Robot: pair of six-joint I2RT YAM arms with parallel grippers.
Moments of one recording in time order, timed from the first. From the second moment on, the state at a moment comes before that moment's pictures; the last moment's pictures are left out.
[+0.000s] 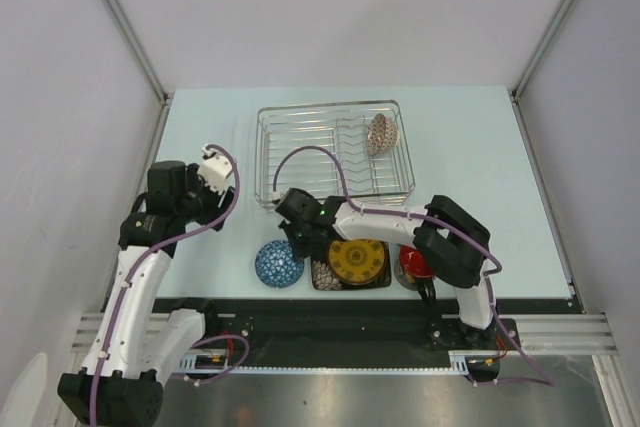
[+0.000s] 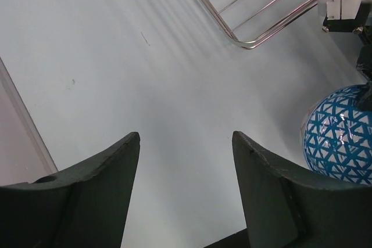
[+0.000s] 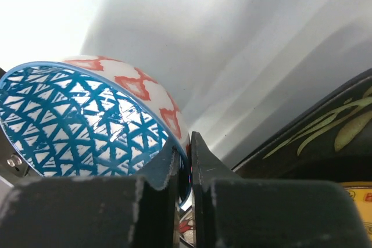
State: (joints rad) left arm -0.07 0.83 0.90 -0.78 0.21 0.45; right arm 1.09 1.98 1.40 -0.48 -0.07 0.52
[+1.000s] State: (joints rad) left arm -0.07 0.84 0.89 -0.75 0.21 0.45; right arm 0.81 1.97 1.98 -1.24 1.14 0.27
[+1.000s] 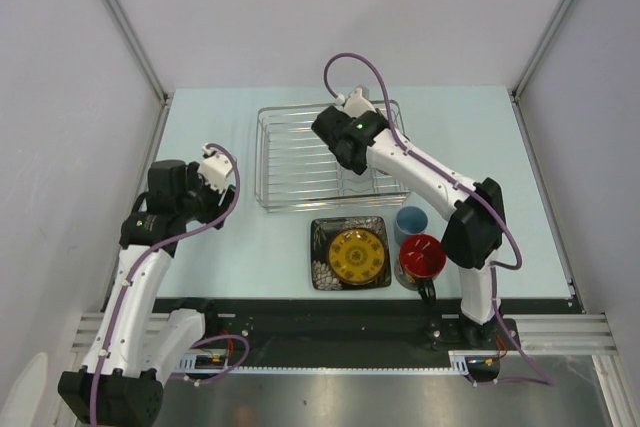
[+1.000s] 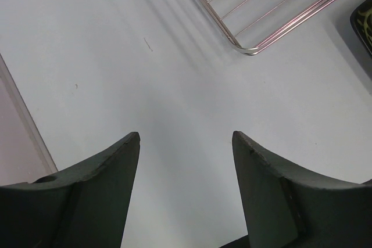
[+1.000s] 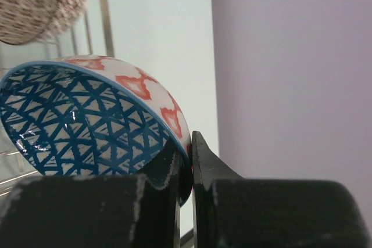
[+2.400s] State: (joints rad) left arm -0.07 0.84 0.88 -0.74 0.21 0.45; right arm 0.72 2.13 1.75 -1.03 1.09 0.26
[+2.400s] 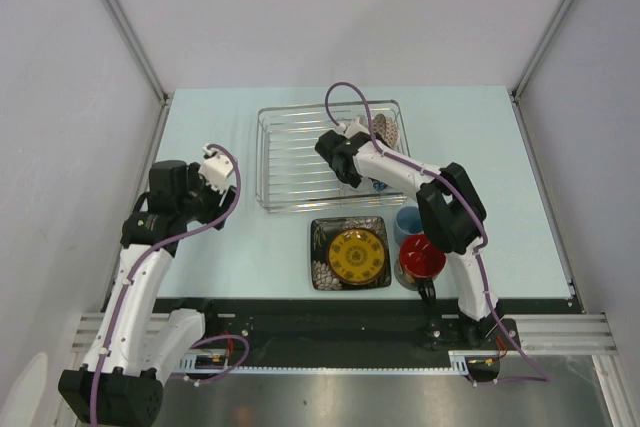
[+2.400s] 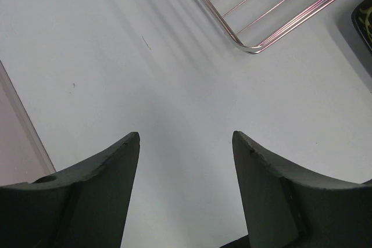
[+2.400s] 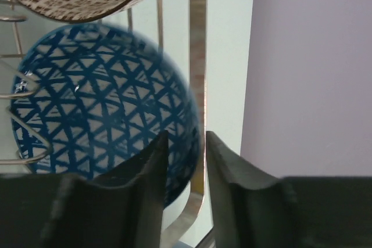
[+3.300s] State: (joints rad) left arm -0.07 0.85 0.88 -0.75 0.23 0.46; right arm 1.05 1.51 1.56 -0.98 0.65 0.37
